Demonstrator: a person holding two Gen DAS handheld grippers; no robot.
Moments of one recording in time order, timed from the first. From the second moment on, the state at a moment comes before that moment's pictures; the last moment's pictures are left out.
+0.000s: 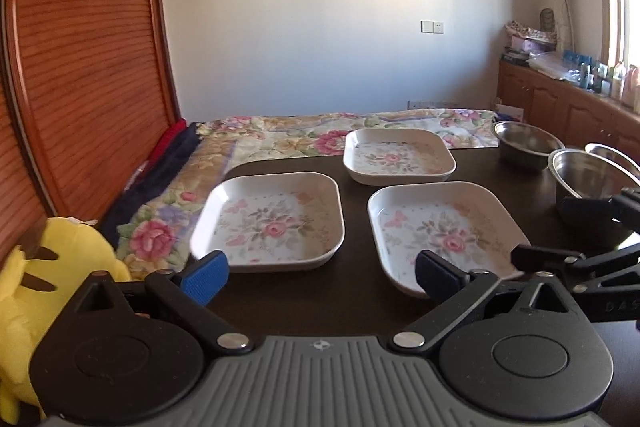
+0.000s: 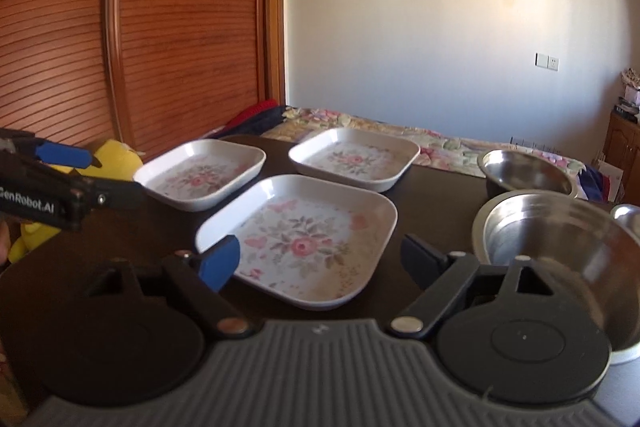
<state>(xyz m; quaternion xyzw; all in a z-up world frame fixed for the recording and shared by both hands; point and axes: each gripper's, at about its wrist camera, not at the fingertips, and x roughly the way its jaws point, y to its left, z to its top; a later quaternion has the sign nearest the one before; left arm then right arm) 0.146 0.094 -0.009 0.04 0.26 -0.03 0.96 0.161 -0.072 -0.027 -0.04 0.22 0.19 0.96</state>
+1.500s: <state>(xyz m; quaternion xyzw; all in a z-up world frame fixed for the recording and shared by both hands) 0.224 0.068 -0.056 0.01 0.33 -0.11 0.94 0.212 -0.079 -0.054 0.01 0.29 0.14 0.95</state>
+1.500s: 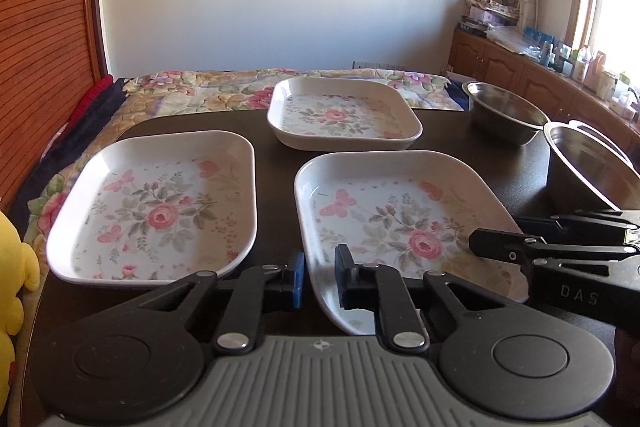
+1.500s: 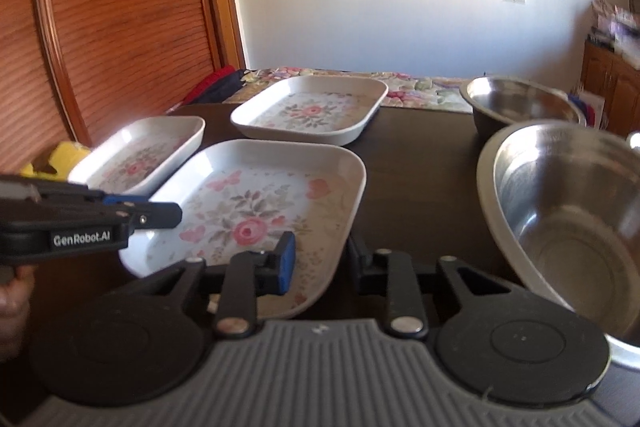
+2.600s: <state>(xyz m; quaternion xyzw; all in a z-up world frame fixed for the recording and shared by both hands) 0.115 0.072 -0.018 -0.02 0.28 -0.11 0.95 0.133 -0.092 -0.029 0.05 0.25 0.16 0.95</state>
